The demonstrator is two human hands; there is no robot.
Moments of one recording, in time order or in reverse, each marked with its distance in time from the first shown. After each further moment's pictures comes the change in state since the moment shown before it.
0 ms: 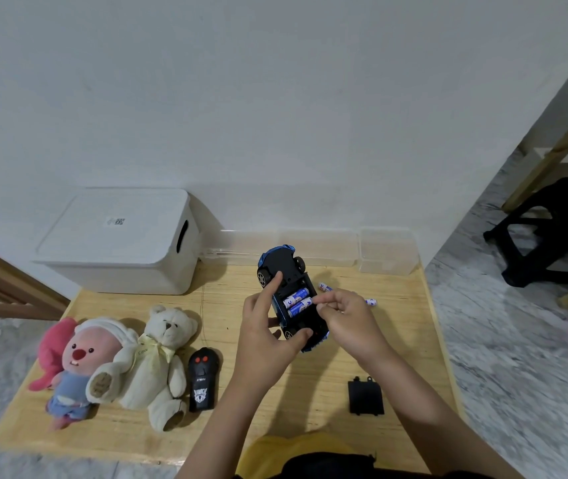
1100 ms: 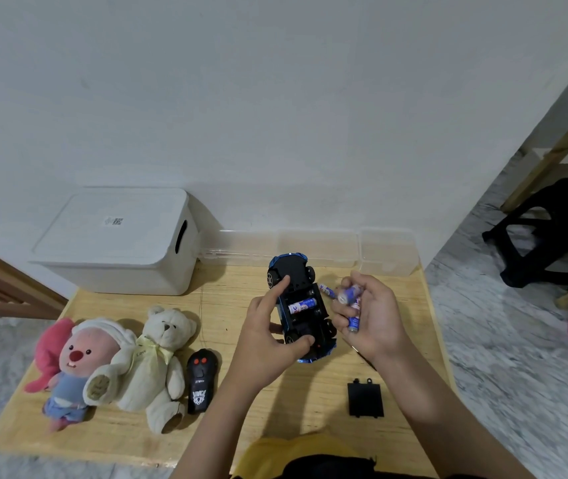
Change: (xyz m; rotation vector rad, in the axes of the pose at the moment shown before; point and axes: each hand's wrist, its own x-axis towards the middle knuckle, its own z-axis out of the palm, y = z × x) left_hand 0.004 0.001 -0.008 0.030 -0.146 -0.069; right_hand 0.009 -0.014 -0.022 1.005 -0.202 0.247
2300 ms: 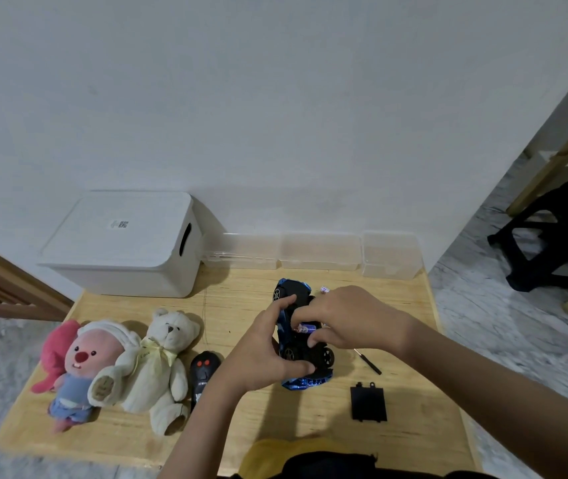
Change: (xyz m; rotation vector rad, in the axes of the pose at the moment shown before) left_hand 0.002 0.001 -0.021 0.020 -0.338 -0.130; right_hand 0.014 -0.015 0.012 -2.287 -0.693 -0.578
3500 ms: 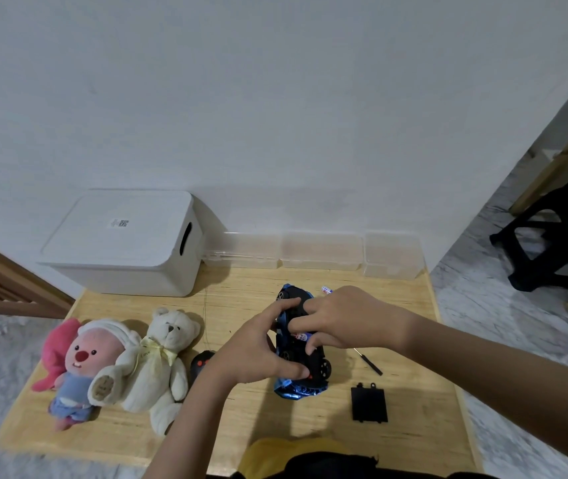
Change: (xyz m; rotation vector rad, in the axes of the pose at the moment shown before) left_hand 0.006 0.001 -0.015 0.077 -0.091 -0.003; right_hand 0.002 0.005 -0.001 -0.172 -0.036 -0.192
